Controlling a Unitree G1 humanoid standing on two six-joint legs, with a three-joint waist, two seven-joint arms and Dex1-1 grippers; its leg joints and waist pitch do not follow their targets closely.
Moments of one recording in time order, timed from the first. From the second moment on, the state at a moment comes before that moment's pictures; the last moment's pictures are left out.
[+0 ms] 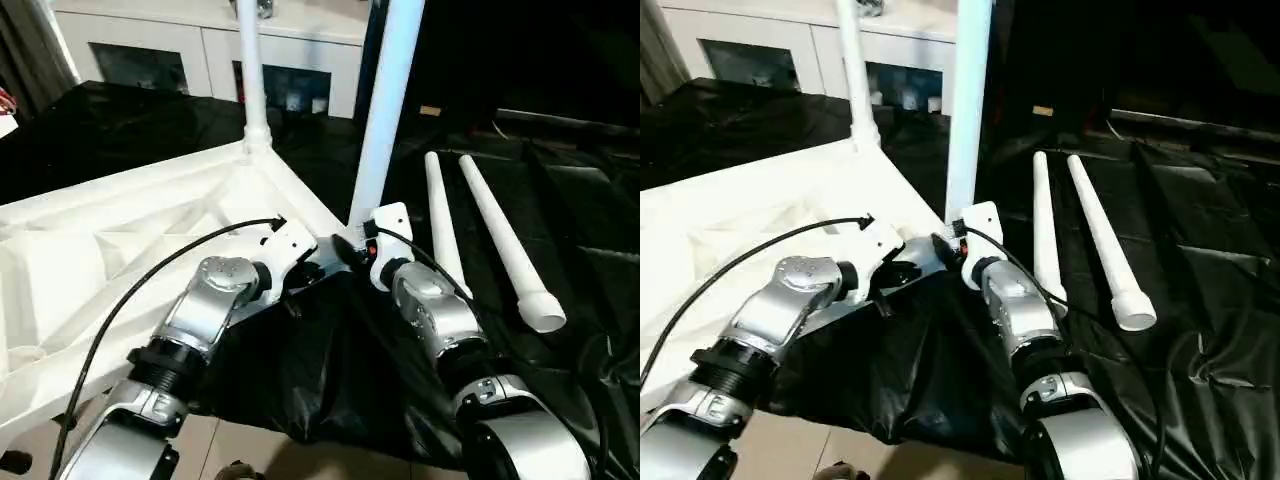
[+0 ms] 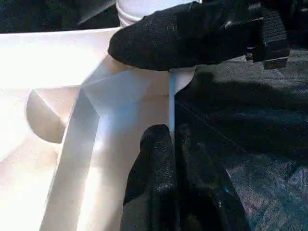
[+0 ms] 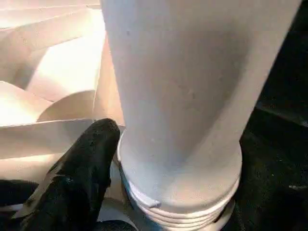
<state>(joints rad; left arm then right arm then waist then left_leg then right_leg) -0.57 0.25 -0.25 0.45 0.07 0.35 -0.77 -0.67 0.03 0.01 0.84 0.04 0.06 0.34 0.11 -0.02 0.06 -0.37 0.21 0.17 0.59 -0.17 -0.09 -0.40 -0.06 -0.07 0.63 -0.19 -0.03</state>
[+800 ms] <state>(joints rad) -0.46 0.46 -0.26 0.32 -0.04 0.28 -1.21 -0.51 -0.26 0.20 0.53 0.10 0.11 1.12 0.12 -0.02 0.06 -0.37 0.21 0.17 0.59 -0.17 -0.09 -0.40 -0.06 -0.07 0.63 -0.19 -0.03</state>
